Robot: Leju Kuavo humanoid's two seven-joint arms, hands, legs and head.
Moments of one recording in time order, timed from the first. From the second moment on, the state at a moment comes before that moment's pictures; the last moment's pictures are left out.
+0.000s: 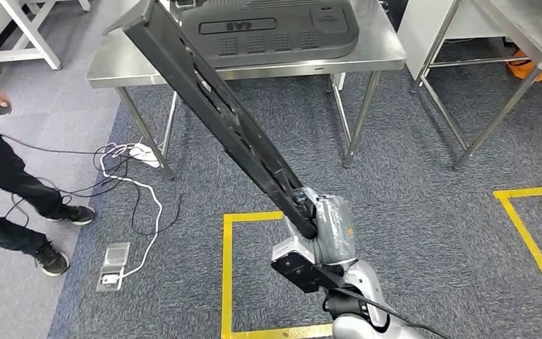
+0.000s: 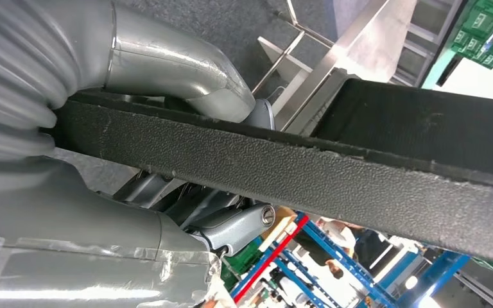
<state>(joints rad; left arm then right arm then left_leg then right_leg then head) -0.20 -0.14 1.46 -0.02 -1.57 0.21 -0.61 -0.08 -0.21 0.51 -1.91 0.59 -0.69 0.07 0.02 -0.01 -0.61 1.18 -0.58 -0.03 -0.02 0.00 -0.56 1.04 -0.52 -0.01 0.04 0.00</state>
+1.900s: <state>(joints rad) -0.19 -0.14 1.46 -0.02 -1.57 0.24 -0.61 -0.01 -0.14 0.39 -1.92 0.56 -0.70 -0.04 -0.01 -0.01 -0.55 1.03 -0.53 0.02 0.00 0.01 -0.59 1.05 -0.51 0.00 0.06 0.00</state>
